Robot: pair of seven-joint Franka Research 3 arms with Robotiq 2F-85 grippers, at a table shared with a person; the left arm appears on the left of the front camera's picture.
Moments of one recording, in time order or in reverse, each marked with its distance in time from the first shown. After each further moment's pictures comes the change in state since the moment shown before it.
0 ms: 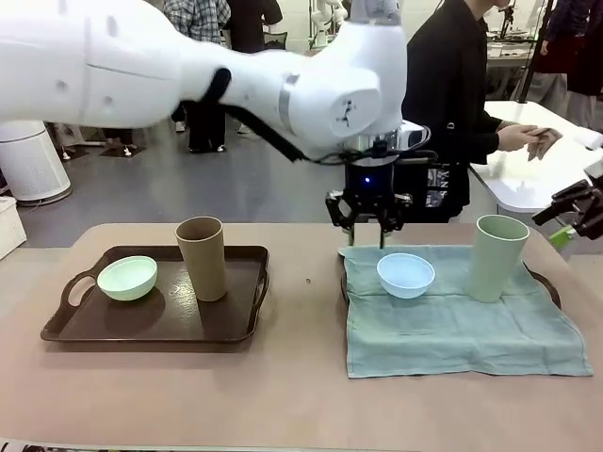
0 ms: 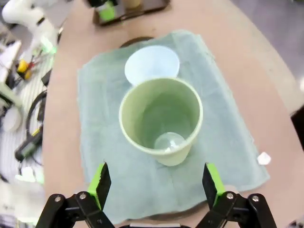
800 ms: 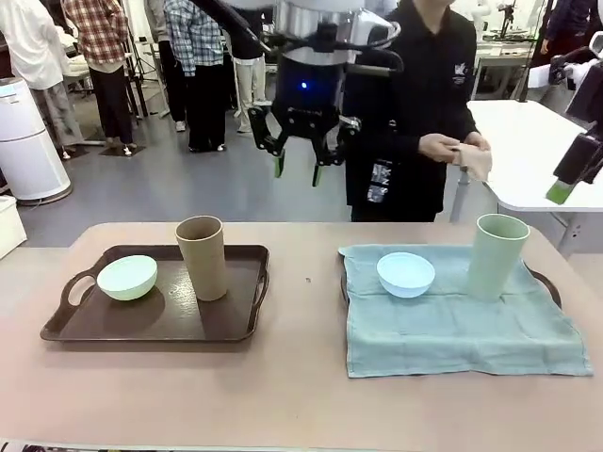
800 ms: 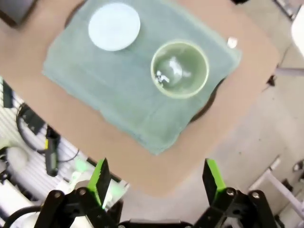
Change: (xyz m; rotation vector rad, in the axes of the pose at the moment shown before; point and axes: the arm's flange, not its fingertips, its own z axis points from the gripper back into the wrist) left arm -0.091 0.062 0.165 0.215 -0.124 0.070; right arm 0.170 0.151 0.030 -0.473 0.559 -0.506
